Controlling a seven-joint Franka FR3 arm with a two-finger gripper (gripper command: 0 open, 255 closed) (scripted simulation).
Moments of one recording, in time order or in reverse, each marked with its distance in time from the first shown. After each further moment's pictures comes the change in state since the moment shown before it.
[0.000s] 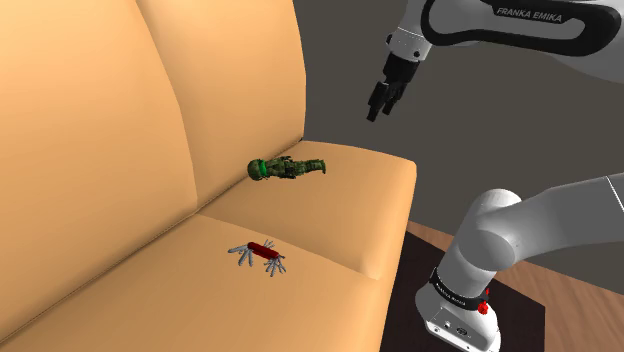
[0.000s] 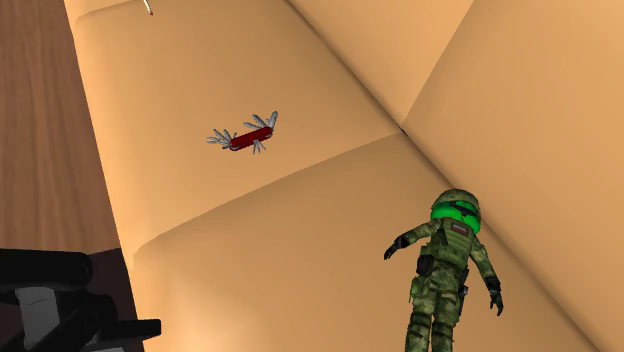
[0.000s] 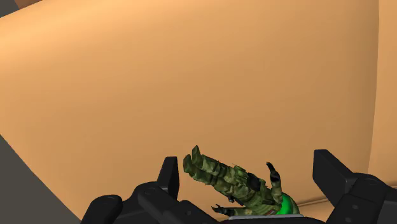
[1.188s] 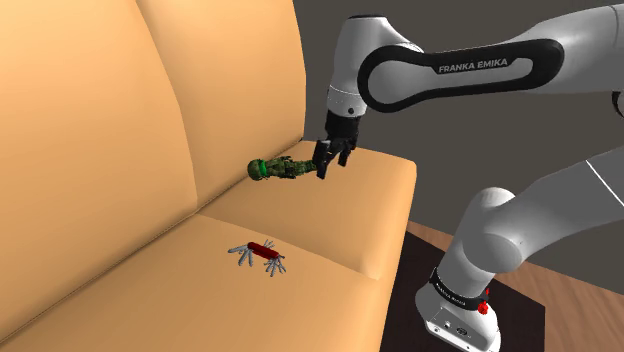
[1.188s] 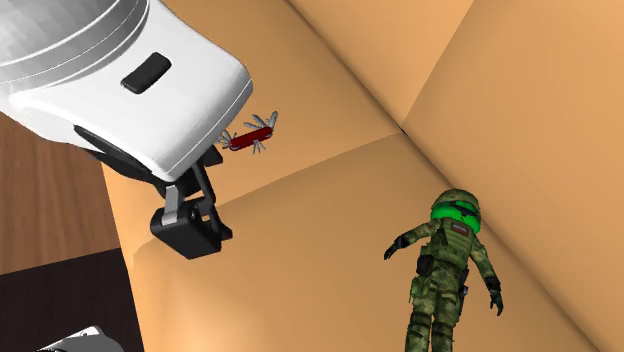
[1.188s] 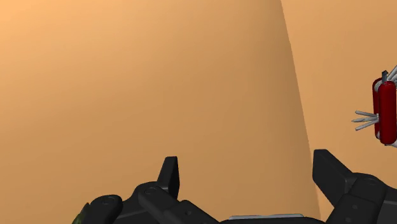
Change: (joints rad) arm 0.101 0.181 0.302 -0.125 0.150 0.177 0.333
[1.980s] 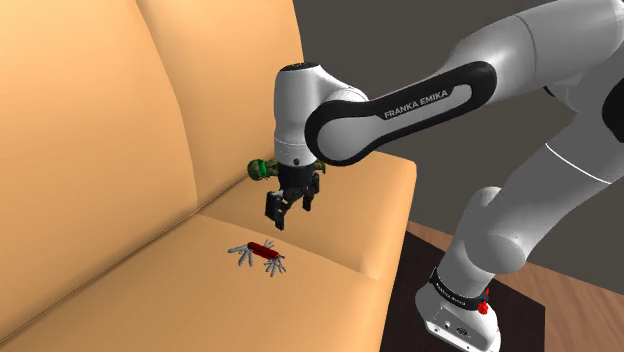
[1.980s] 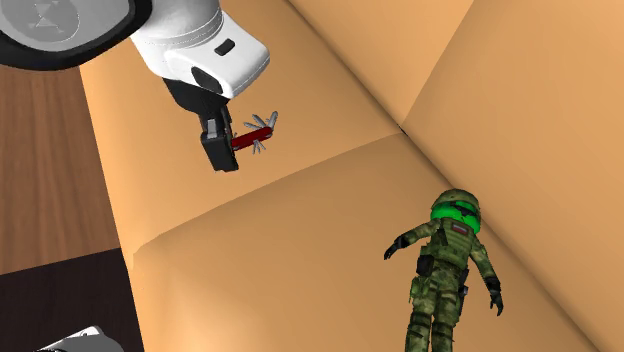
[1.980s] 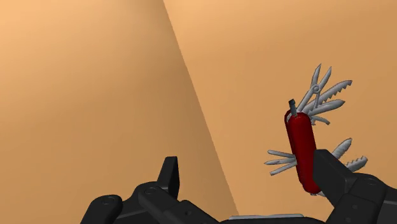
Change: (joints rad) arm 0.051 0.318 0.220 0.090 0.036 0.144 0.264
